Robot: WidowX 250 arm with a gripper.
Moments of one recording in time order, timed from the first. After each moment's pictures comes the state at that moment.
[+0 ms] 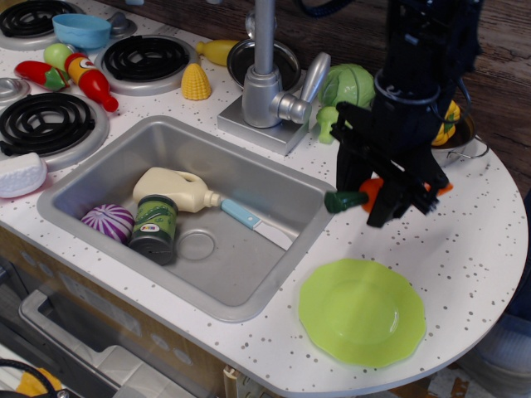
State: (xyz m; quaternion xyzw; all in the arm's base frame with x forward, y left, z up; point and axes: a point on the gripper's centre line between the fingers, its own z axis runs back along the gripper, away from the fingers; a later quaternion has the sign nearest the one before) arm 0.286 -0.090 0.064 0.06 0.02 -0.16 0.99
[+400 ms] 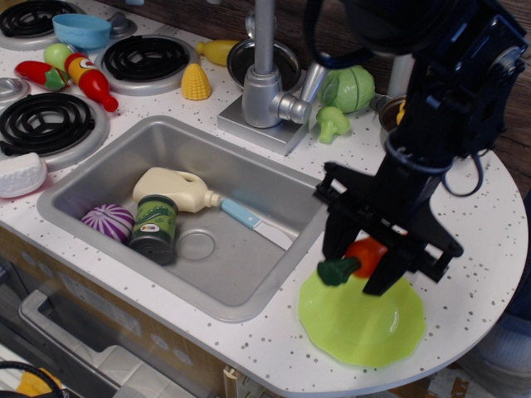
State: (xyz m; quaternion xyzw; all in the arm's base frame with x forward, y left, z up) arm 0.238 -0.105 0.047 0.07 0.05 -0.07 0.99
